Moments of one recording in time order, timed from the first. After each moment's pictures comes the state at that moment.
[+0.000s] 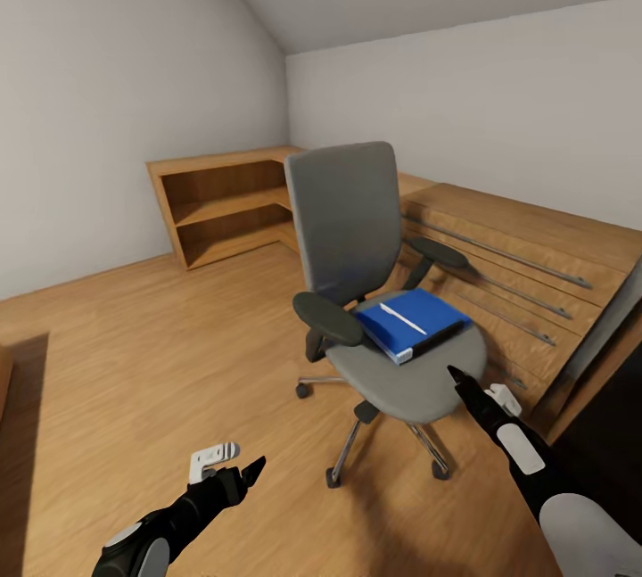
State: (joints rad) left arm -0.01 -0.07 0.05 -1.52 0.34 0.58 -0.19; right arm -0.66 -0.17 -0.18 -0.53 -0.90 0.12 0.22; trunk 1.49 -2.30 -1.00
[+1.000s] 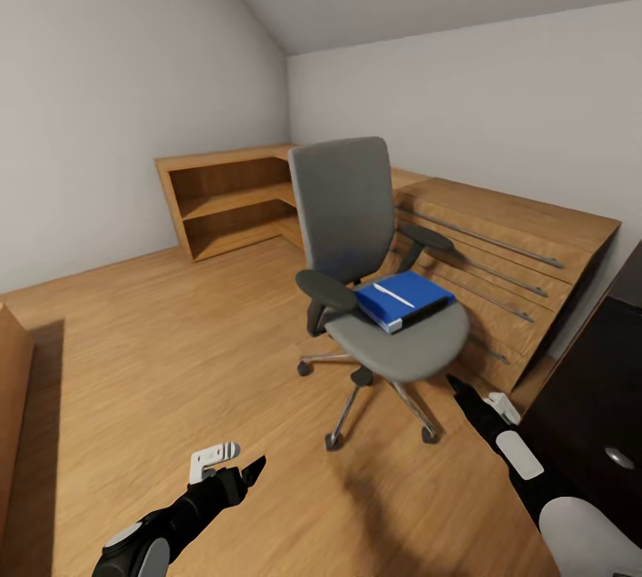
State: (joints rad) left arm -0.01 -0.08 0.05 -1.52 0.34 0.58 -0.19; right arm -0.66 -0.17 -0.18 -0.48 -0.89 0.12 0.21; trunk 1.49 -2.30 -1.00
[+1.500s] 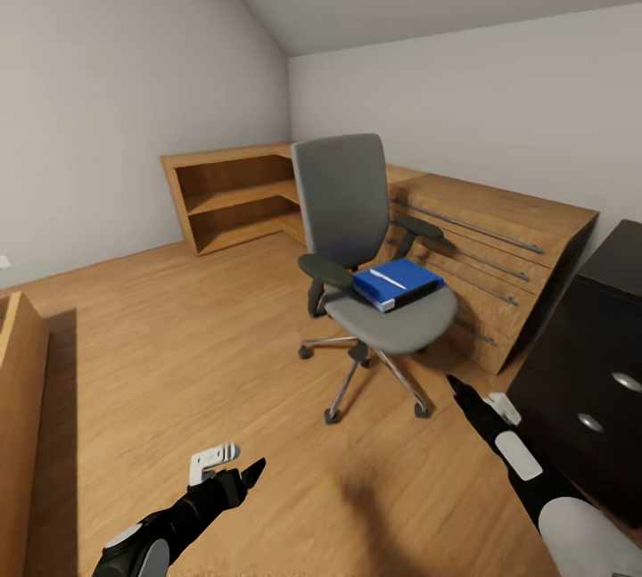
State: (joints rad) left arm -0.01 -0.07 0.05 -1.51 0.34 0.58 -0.19; right arm -0.66 -0.17 -0.17 -0.47 -0.89 0.10 0.22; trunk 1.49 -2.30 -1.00
